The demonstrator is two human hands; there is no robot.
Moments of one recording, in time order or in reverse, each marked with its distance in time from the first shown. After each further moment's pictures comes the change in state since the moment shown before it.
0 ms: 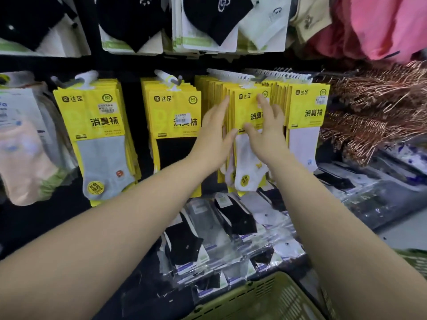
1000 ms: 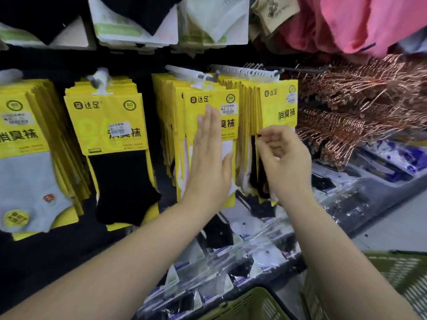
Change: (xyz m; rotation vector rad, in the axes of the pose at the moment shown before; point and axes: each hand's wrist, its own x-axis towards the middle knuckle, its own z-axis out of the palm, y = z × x) left_hand -0.003 0.014 0.084 0.077 0.130 0.203; right_hand -0.020 0.058 -0.065 0.100 0.231 -0.134
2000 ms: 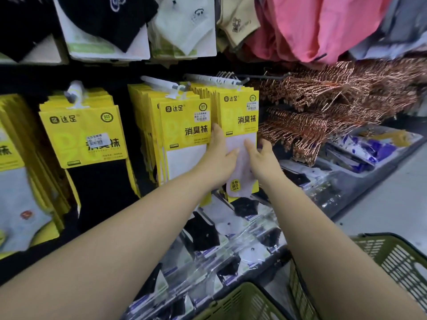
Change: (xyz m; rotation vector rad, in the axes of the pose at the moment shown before) left_hand 0.032 0.025 0.015 -0.302 -0.476 -0.331; right_hand 0.028 0.041 -0.004 -0.008 -0.111 0.626
